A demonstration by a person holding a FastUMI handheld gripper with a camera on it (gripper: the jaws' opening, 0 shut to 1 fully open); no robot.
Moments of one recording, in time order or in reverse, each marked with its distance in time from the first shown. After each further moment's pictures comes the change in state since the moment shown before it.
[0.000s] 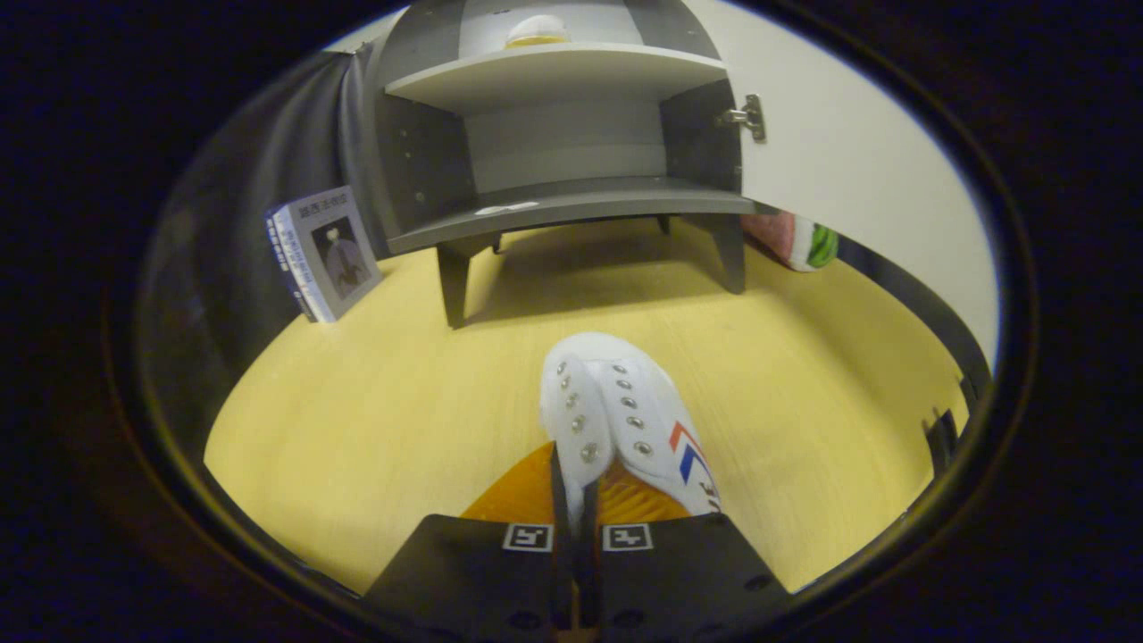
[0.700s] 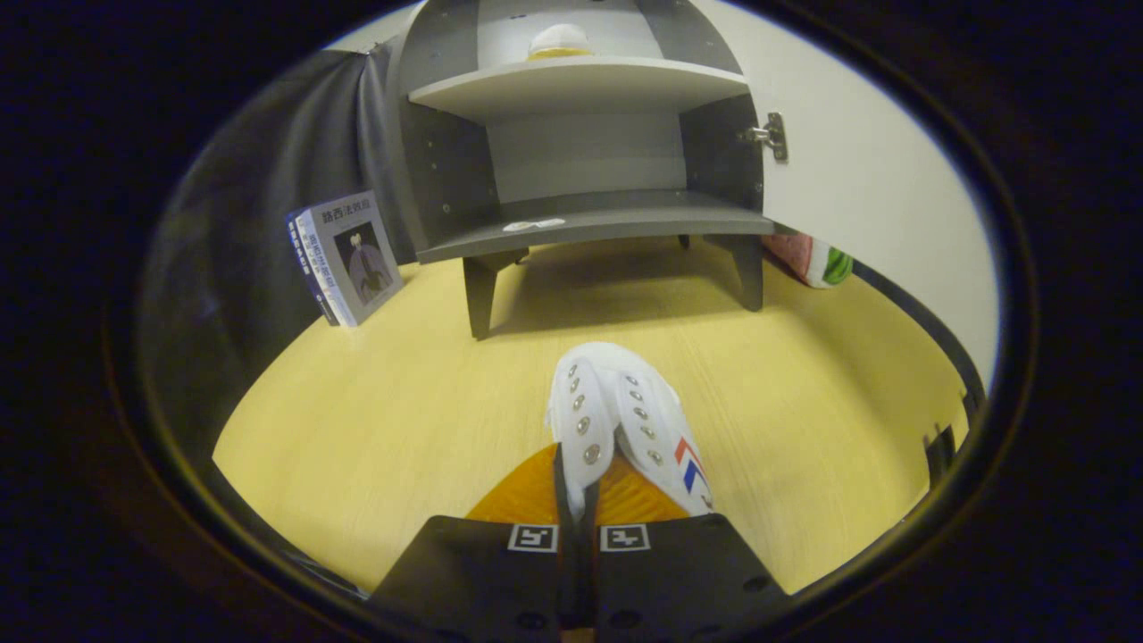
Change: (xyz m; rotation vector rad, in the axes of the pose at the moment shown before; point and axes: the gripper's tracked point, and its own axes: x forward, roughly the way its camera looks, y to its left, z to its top) arm -0.041 0.014 0.026 -0.027 -0.041 0.055
